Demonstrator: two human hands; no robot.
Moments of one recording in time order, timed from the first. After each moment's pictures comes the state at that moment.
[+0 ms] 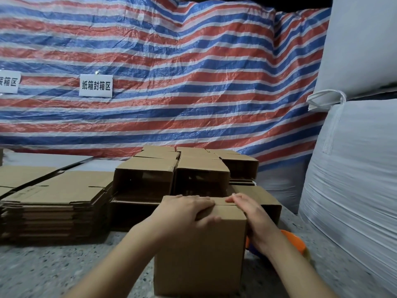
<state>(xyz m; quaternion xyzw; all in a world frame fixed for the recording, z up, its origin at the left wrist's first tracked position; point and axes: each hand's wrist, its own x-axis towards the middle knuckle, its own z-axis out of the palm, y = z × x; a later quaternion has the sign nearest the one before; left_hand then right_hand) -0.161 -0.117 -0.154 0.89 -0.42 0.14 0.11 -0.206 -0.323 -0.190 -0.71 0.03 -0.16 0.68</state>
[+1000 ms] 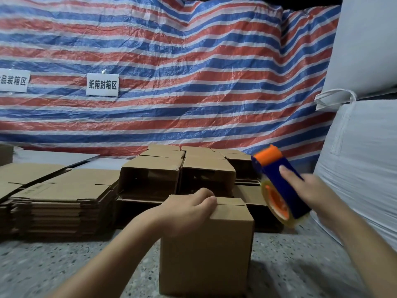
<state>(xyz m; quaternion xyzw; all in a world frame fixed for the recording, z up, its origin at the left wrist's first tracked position) -0.164 -0.109 -0.139 0.88 -0.39 -0.03 0.26 -0.241 -0.400 -0.123 -0.83 0.16 -0.30 0.44</state>
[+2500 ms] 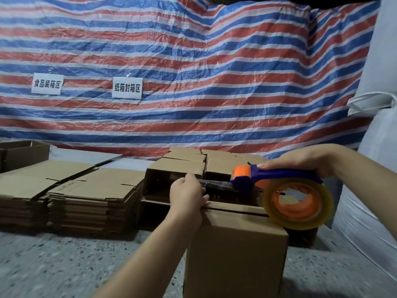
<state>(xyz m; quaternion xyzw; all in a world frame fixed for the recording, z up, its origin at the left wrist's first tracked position) -0.130 -0.120 -0.134 0.53 0.05 0.02 0.84 -0.182 -0.342 -0.013 -0.96 0.11 0.10 0.26</state>
